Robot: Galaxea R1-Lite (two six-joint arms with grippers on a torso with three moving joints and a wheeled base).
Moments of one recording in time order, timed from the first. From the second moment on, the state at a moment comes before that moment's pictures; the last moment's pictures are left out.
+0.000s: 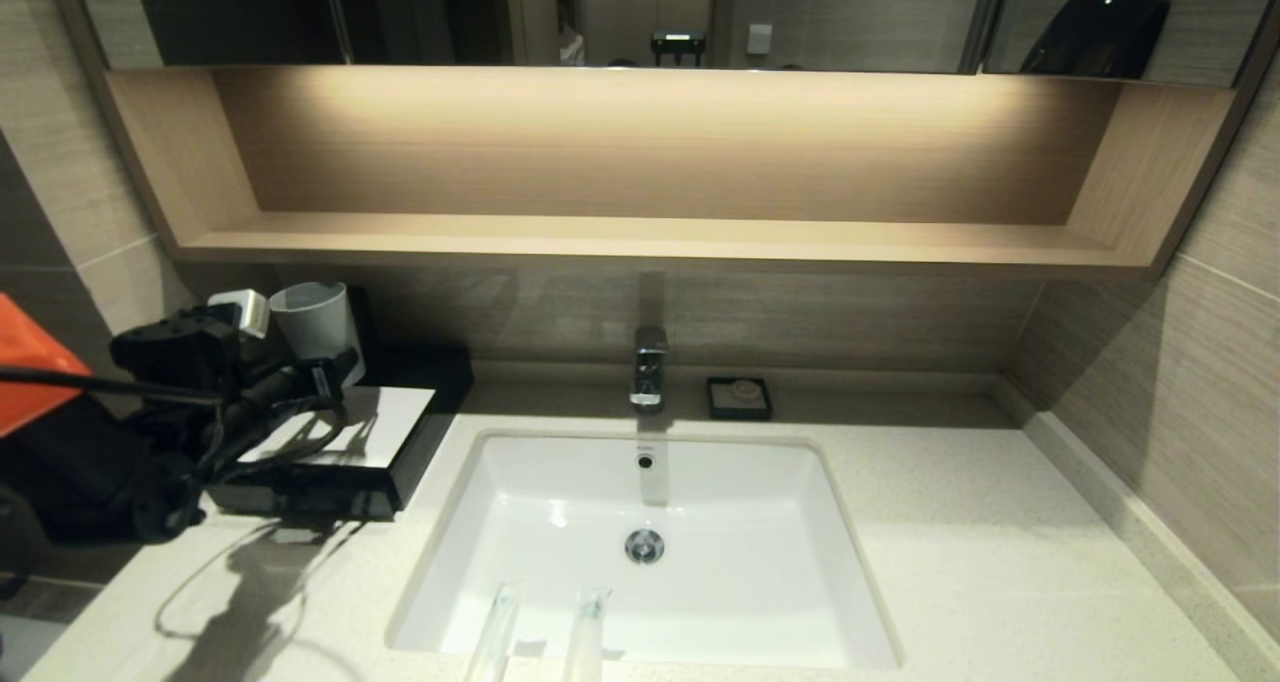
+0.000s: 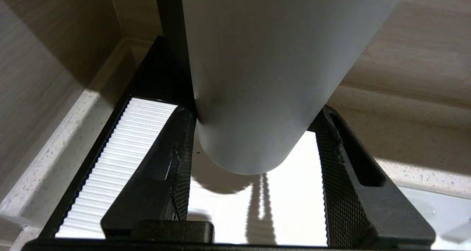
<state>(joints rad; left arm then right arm) 0.14 2.07 -0.79 -1.10 -0.10 -0.08 0.00 0.00 0.00 0.01 -0.01 -0.01</state>
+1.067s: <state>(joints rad) 0.08 2.15 -0.83 -1.10 -0.08 -0.08 0.00 0.00 0.00 0.01 -0.01 -0.01</state>
